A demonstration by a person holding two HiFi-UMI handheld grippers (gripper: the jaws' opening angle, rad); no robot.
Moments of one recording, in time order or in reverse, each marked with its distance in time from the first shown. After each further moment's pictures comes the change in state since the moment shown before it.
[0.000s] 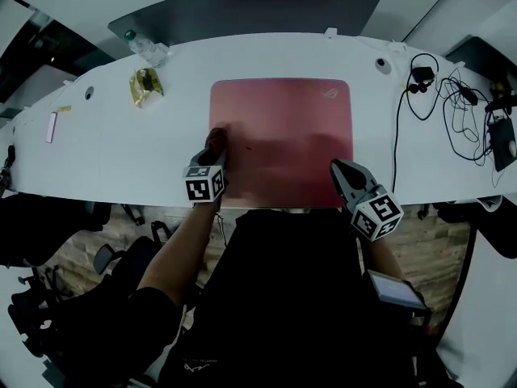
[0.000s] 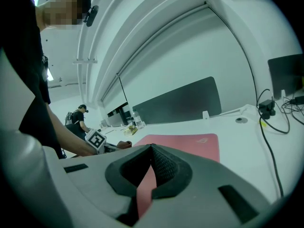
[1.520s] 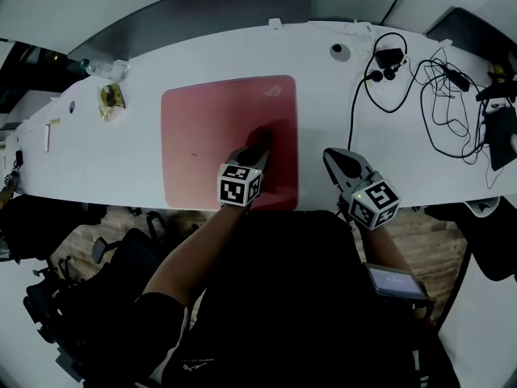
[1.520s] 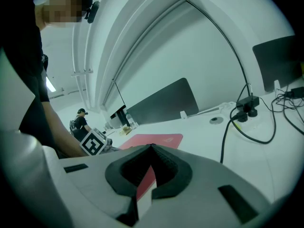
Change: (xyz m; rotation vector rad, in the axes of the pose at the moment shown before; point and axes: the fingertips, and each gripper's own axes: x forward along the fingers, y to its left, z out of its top) left arm 0.088 -0.284 0.031 0.104 0.090 -0.222; right arm -0.073 -0.148 0.011 0.076 0.027 0.077
